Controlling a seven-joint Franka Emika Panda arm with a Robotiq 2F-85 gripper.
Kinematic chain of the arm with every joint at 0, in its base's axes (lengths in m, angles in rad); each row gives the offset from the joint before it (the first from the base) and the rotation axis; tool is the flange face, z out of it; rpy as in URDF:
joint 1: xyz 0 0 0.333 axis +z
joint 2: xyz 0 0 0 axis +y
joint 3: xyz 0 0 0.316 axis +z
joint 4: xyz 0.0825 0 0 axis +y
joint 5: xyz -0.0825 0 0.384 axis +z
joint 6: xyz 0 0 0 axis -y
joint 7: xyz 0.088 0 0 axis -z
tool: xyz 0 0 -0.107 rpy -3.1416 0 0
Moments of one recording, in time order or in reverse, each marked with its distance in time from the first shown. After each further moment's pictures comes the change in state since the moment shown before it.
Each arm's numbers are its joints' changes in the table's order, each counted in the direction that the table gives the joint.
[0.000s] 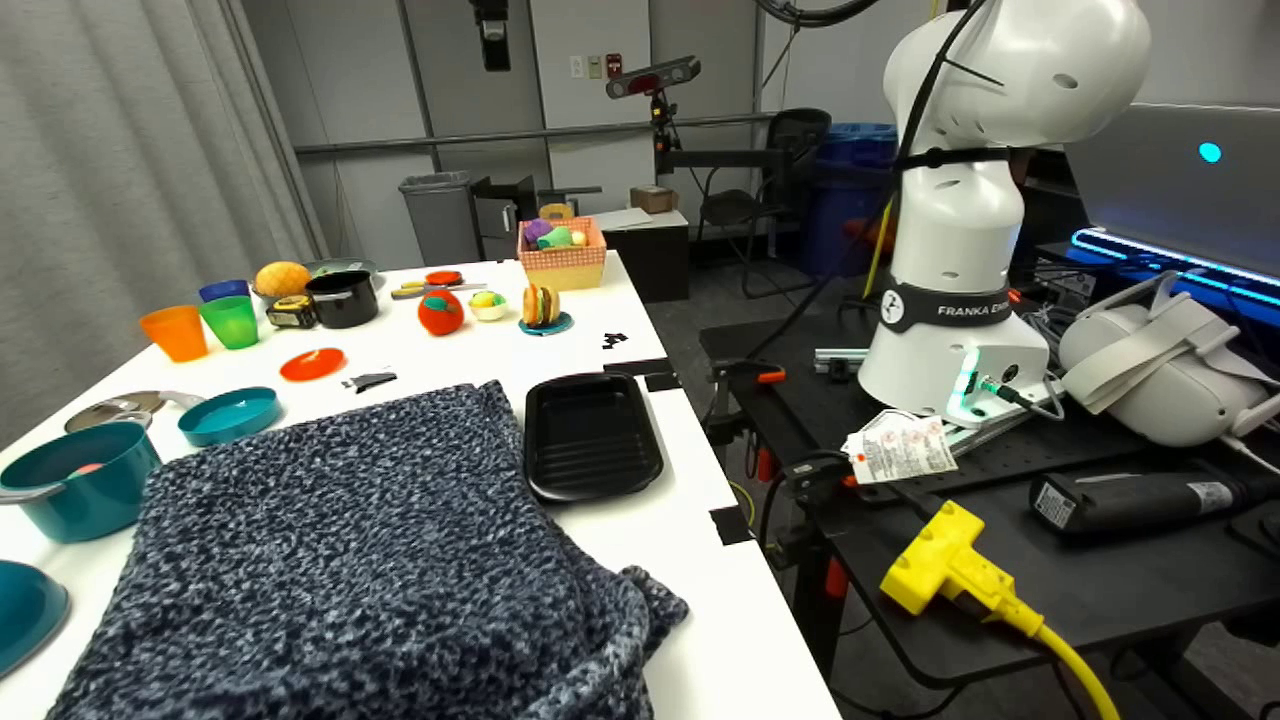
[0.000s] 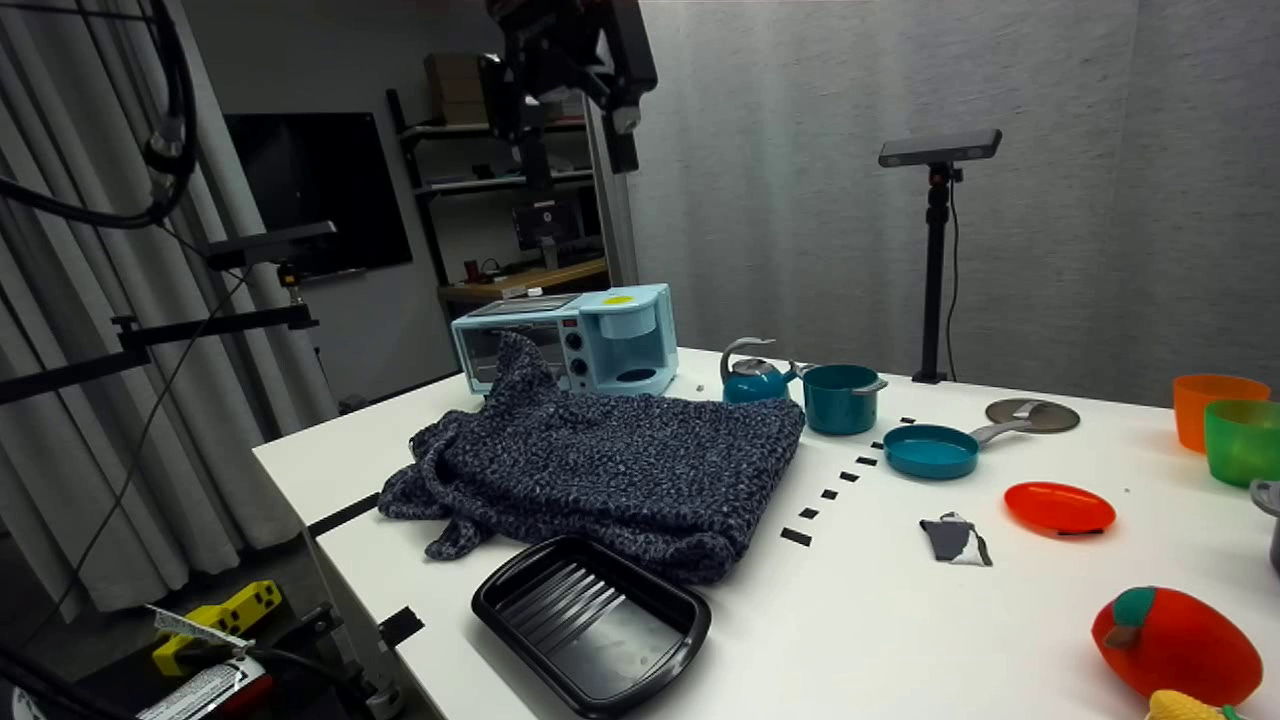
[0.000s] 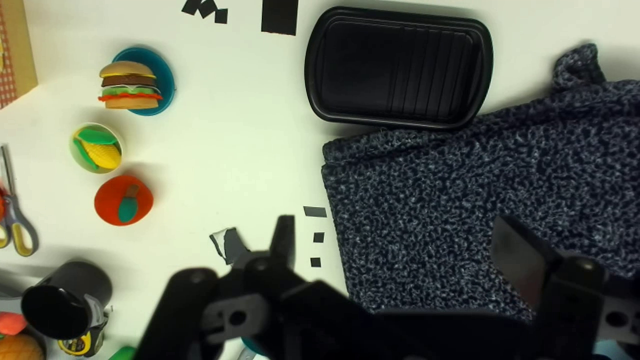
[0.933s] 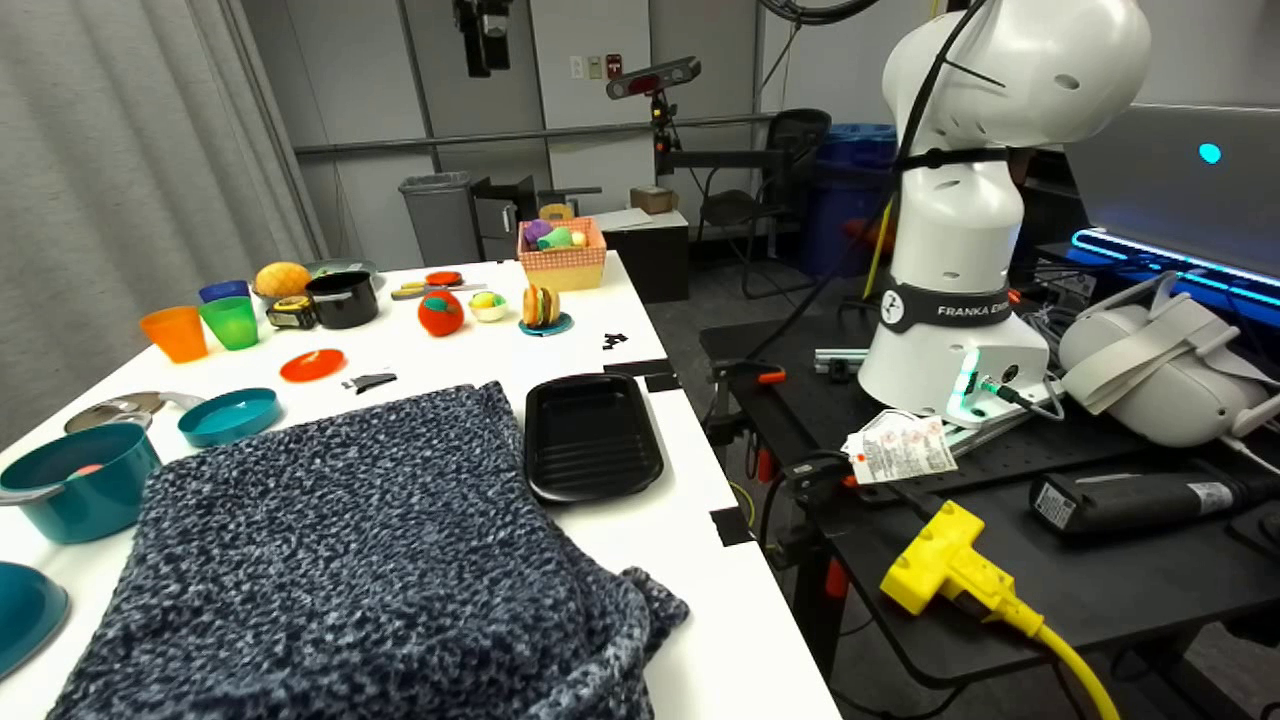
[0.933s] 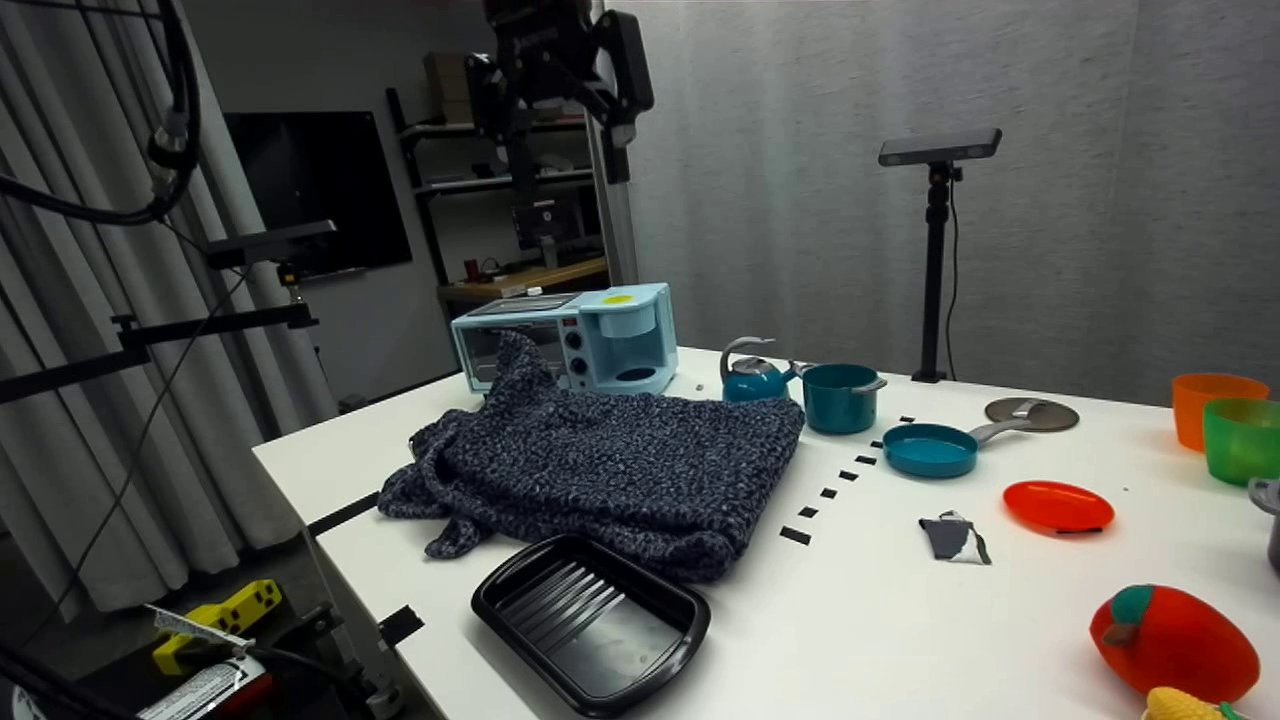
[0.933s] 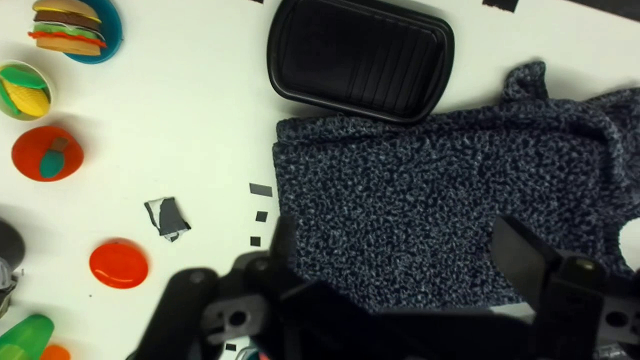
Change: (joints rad) arm 0.017 0.013 0.000 -0.010 0.104 0.000 -0.175
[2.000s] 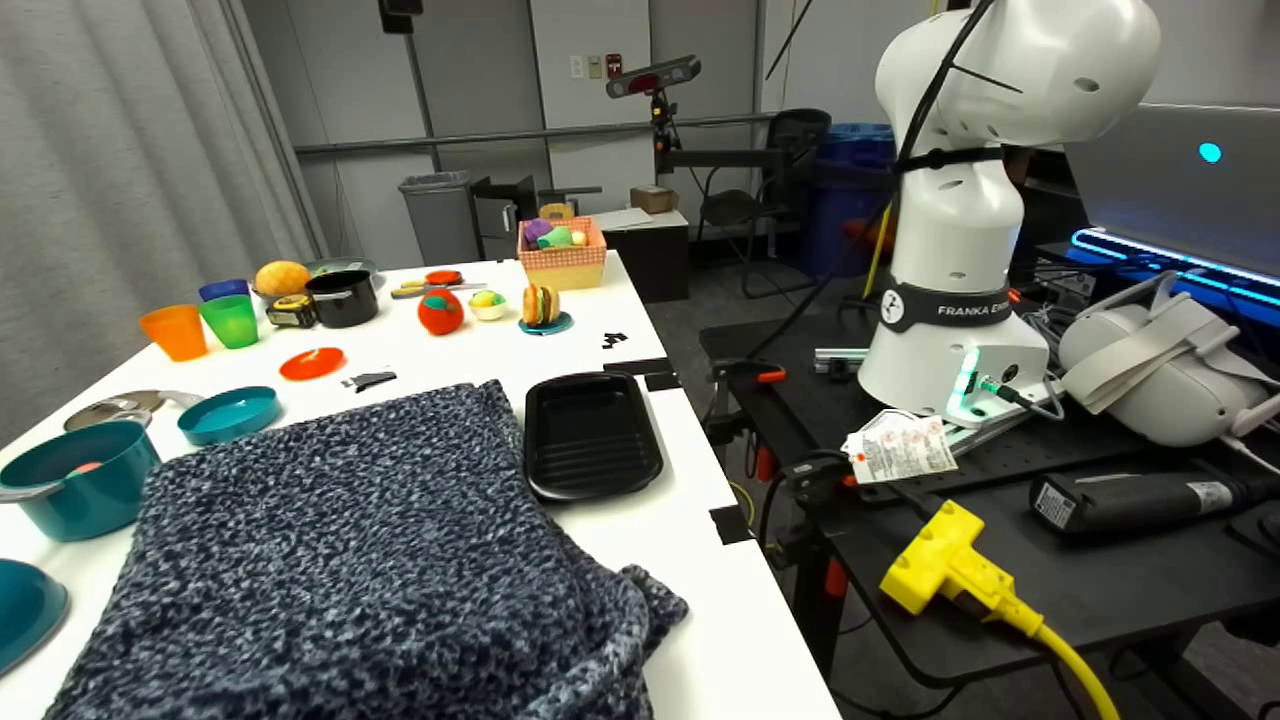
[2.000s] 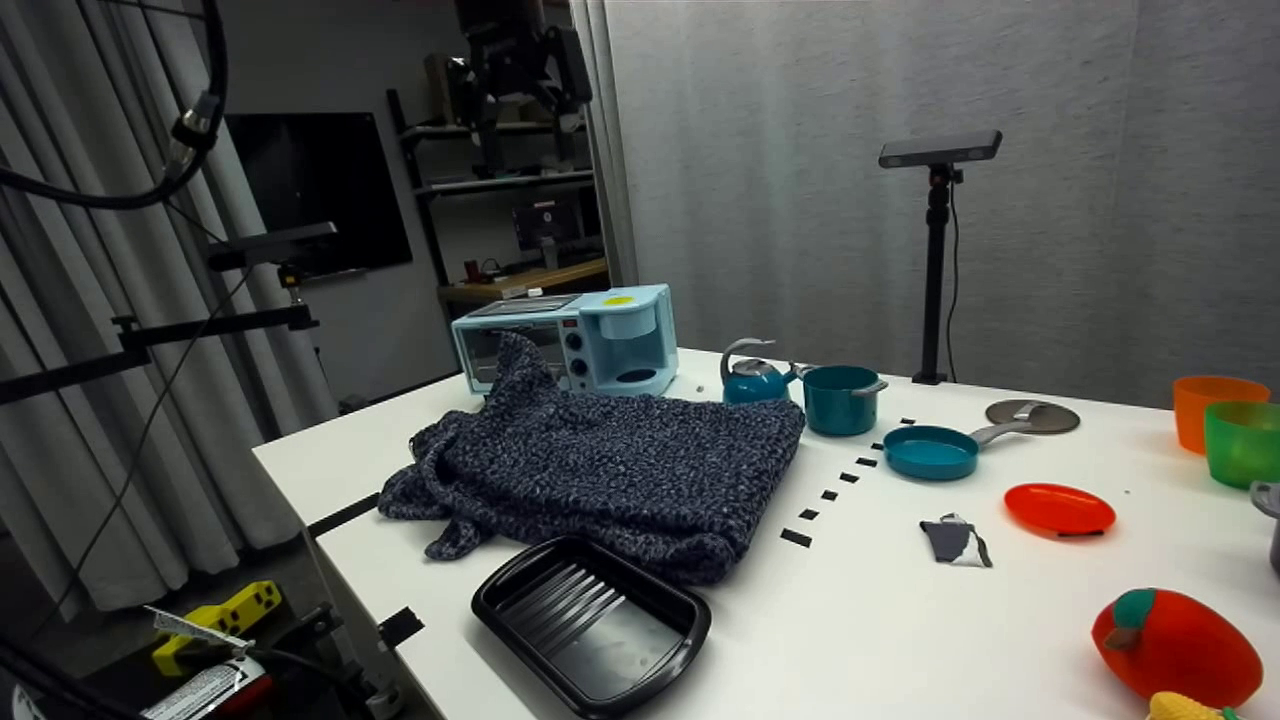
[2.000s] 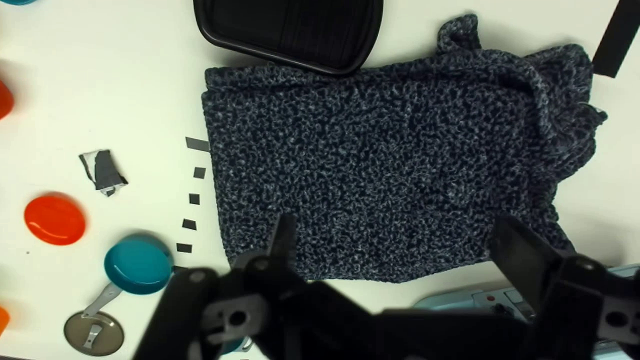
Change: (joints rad) arm 0.100 0.094 0.125 -0.160 0.033 -0.062 0.195
